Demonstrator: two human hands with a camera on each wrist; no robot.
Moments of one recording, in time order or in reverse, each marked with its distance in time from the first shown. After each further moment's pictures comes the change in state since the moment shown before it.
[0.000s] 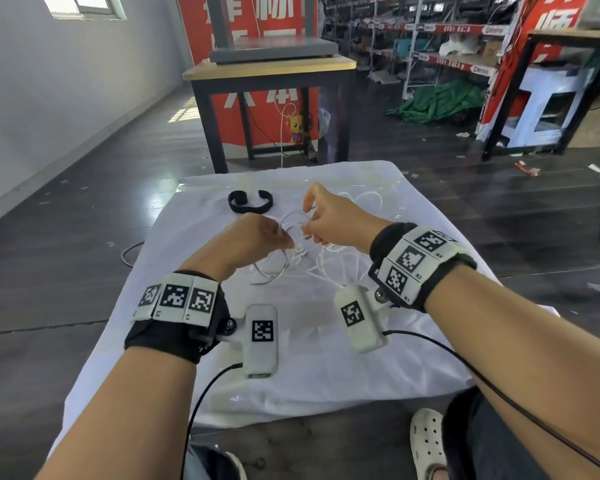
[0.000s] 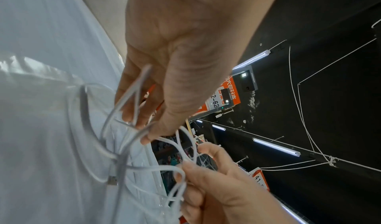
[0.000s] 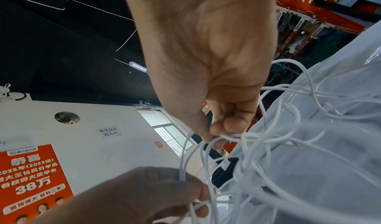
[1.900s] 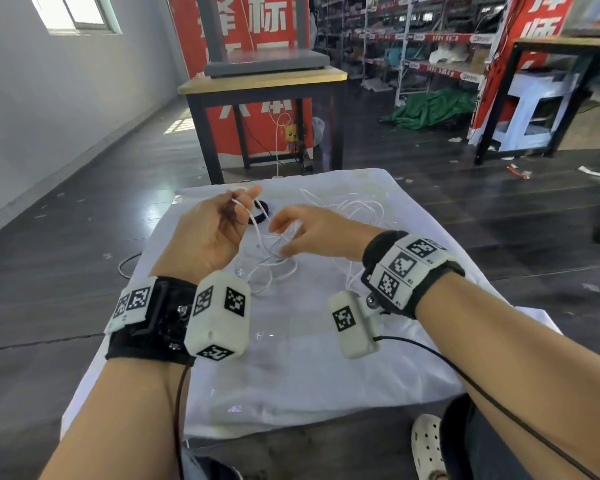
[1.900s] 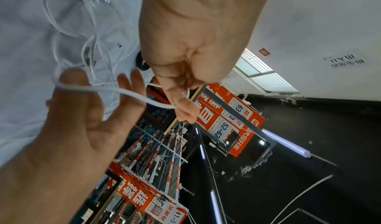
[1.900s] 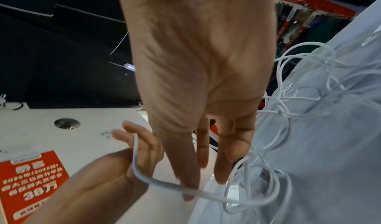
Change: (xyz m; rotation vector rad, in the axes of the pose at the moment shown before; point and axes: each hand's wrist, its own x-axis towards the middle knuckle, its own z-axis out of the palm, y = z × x) left_hand -0.010 0.013 -0.032 -1.599 0.111 -0.085; right_hand 0.000 -0.005 0.003 -0.006 -0.094 -0.191
